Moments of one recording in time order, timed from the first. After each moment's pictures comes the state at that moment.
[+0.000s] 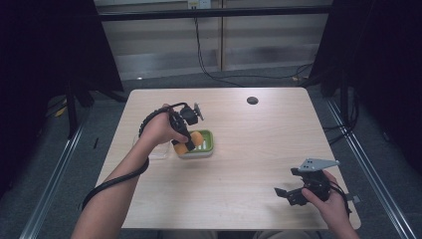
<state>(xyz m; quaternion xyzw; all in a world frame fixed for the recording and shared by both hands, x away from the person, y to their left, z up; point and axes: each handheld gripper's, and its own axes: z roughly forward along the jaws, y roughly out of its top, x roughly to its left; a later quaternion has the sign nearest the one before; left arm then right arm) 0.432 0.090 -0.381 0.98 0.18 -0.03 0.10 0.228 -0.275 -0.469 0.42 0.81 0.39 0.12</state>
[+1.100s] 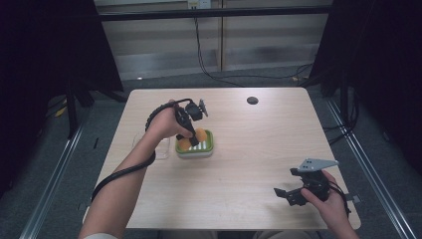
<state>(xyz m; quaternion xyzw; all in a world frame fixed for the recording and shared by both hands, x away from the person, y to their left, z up) 0.450 0.077 -0.387 0.98 0.18 -0.03 0.09 0.228 -0.274 -0.470 0.42 0.81 0.39 0.12</state>
